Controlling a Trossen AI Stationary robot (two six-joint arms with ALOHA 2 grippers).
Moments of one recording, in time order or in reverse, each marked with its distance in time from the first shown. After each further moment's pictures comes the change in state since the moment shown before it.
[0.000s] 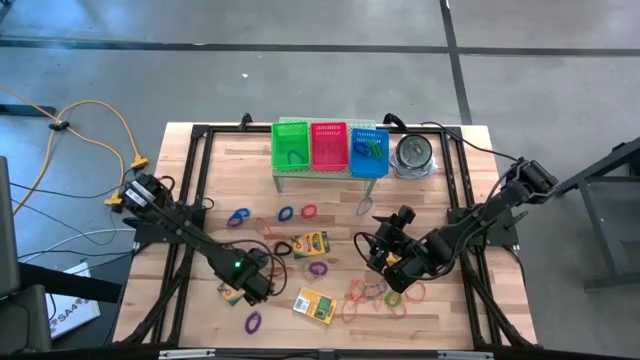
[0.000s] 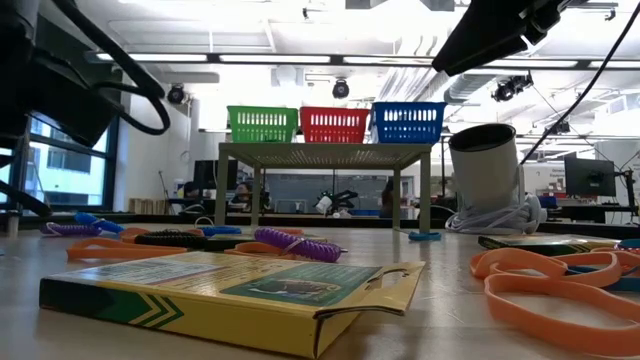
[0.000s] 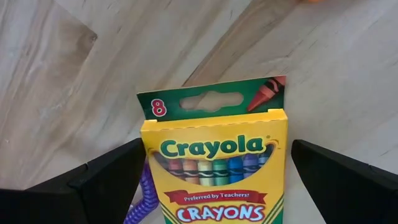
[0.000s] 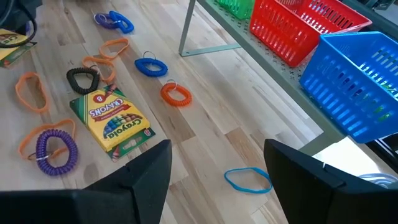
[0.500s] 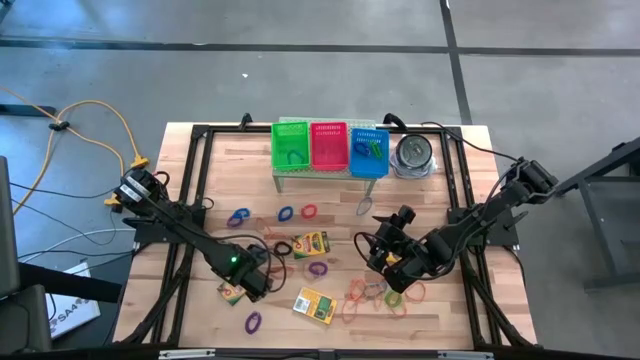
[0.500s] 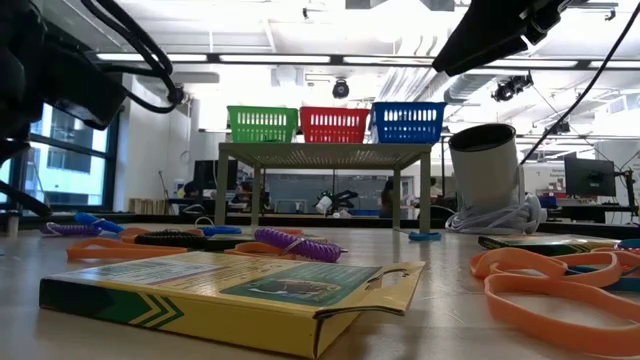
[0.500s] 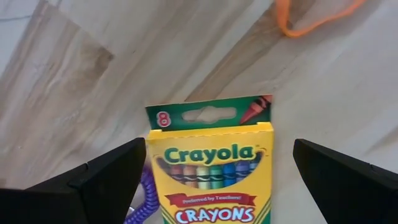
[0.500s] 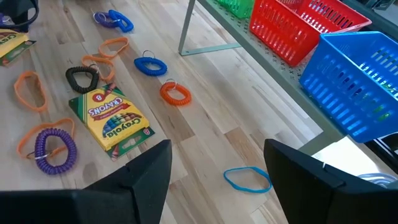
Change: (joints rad) left arm 0.022 -0.086 -0.003 -0.008 -0.056 -0.030; right arm 0.000 0.000 0.000 -0.005 0.000 0.000
